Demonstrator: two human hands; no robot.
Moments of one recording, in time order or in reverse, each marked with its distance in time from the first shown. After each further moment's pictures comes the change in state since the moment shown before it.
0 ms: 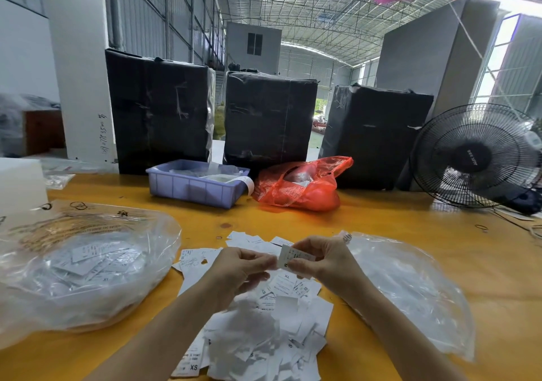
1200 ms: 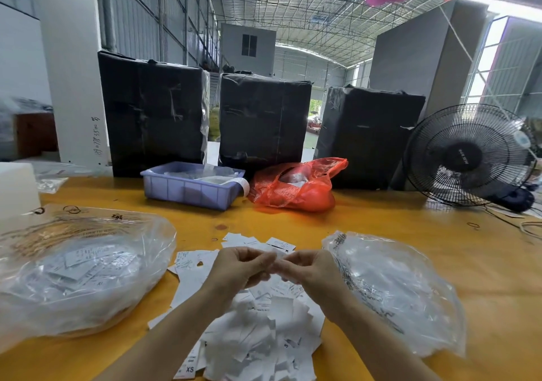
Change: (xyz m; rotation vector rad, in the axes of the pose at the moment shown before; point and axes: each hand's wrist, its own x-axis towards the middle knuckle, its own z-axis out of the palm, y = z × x) left_hand -0.002 -0.003 0.009 0.028 0.054 0.151; right_hand -0.009 0.000 0.024 0.249 0.075 0.086
